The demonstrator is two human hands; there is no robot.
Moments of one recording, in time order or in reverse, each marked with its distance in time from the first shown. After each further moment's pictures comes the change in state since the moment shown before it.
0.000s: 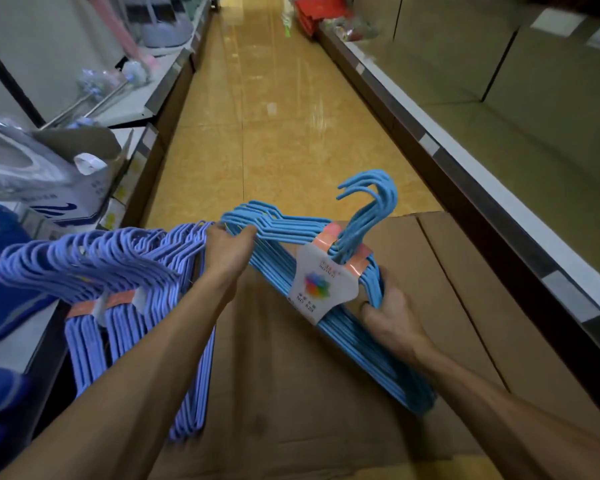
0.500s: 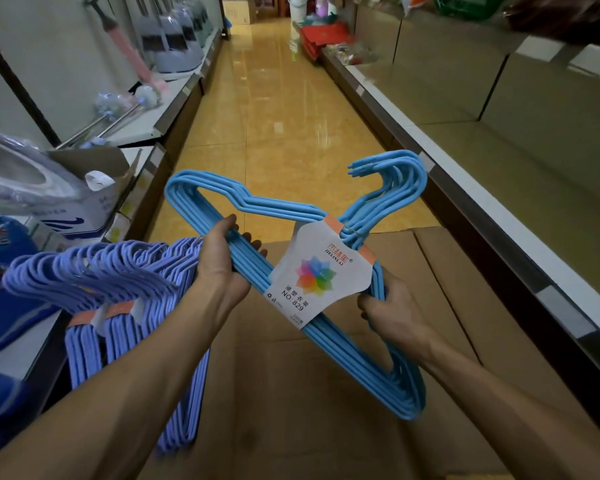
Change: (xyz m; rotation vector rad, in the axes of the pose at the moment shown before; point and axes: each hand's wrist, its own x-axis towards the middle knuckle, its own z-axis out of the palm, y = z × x) left_hand -0.005 0.015 0.006 -0.894 -0.101 -0.360; right_hand -0.003 -0.030 -0.034 0.228 -0.072 -0.117
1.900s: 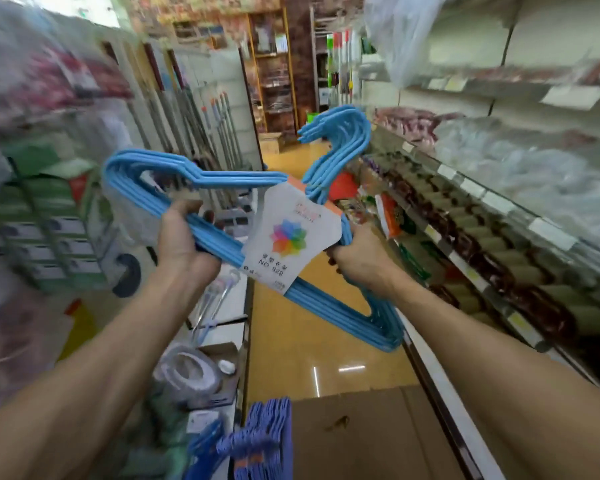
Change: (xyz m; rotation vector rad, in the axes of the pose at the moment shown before) left_hand -0.503 0.658 0.412 -0.039 -0.074 0.354; right_hand -0.091 -0.846 -0.271 0.007 0.001 -0.247
